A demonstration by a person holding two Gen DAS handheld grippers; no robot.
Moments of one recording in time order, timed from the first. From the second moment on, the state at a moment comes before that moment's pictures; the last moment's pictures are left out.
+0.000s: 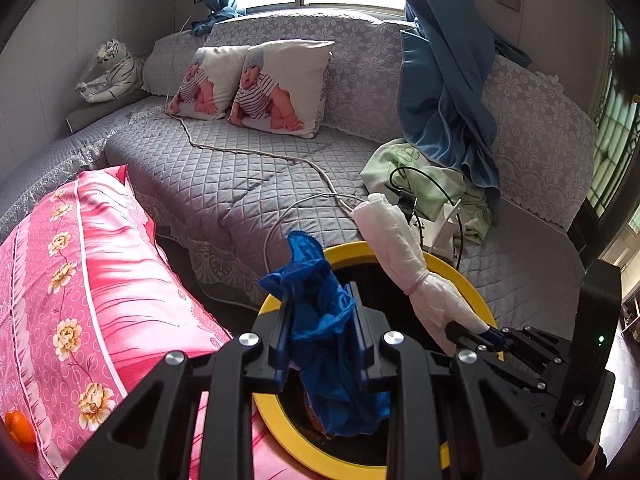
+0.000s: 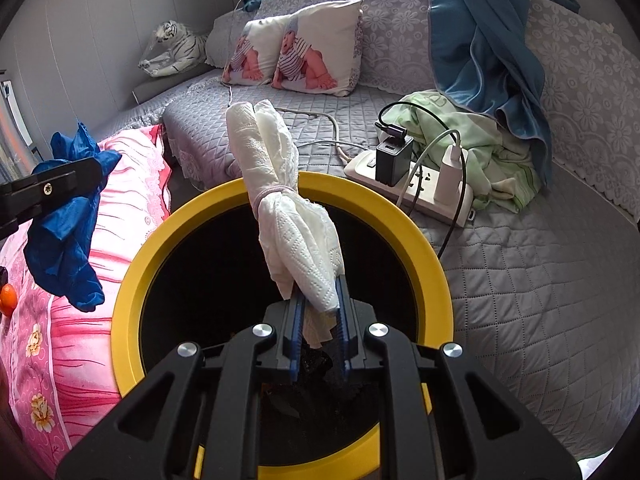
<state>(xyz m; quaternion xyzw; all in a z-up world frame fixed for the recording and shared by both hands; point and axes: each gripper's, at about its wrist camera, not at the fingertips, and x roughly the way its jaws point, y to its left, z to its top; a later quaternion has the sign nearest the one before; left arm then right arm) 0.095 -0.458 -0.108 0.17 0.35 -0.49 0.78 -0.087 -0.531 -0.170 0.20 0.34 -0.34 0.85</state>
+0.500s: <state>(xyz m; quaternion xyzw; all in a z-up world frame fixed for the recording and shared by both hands) 0.116 -0.447 -0.109 0.13 0.38 -0.47 0.79 -0.097 -0.541 -0.163 0.21 0.34 -0.36 0.84</state>
